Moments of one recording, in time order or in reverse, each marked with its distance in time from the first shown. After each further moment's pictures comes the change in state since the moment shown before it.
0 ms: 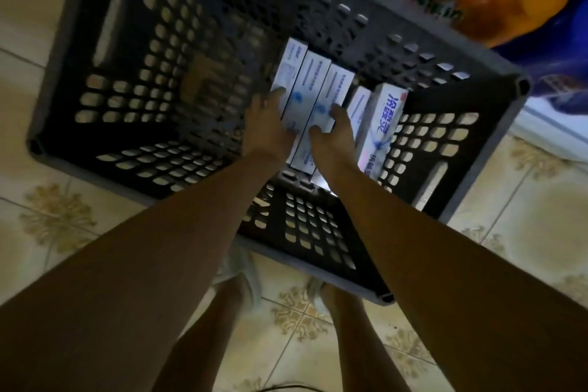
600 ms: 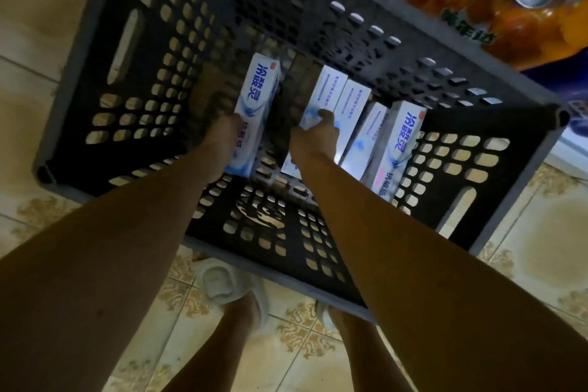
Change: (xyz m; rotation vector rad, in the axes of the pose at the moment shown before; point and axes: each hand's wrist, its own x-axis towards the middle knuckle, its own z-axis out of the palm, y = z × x) left_hand 0.046 -0.065 -0.051 -0.801 -0.066 -0.569; right_hand 0.021 -0.035 0.063 -0.020 0.056 0.146
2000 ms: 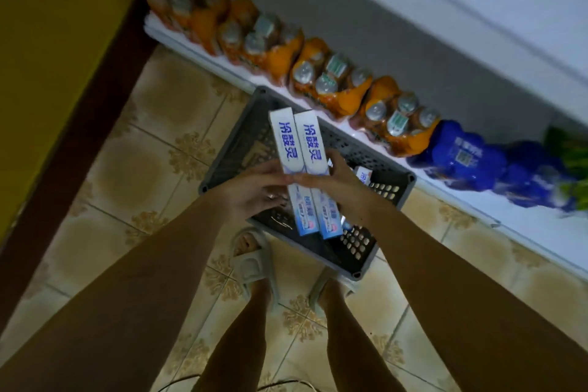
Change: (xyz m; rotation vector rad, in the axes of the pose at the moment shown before) left_hand -0.305 0.127 -0.093 -0.017 -0.623 0.056; right_hand -0.245 -0.133 -0.156 0.086 -0.570 -0.233
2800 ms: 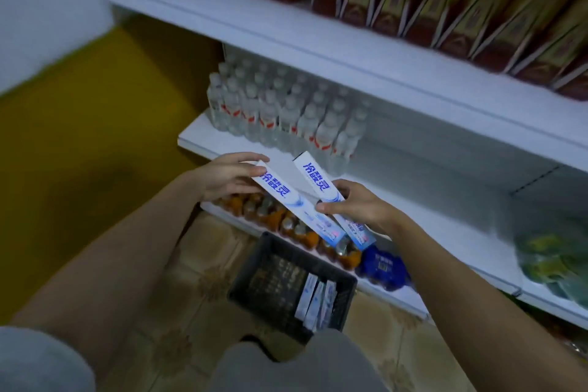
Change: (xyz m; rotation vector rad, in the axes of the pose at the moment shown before) left_hand -0.402 0.272 0.102 0.333 -0.015 0.520; right_hand -0.376 -0.297 0.016 -0.493 0.087 -0.394
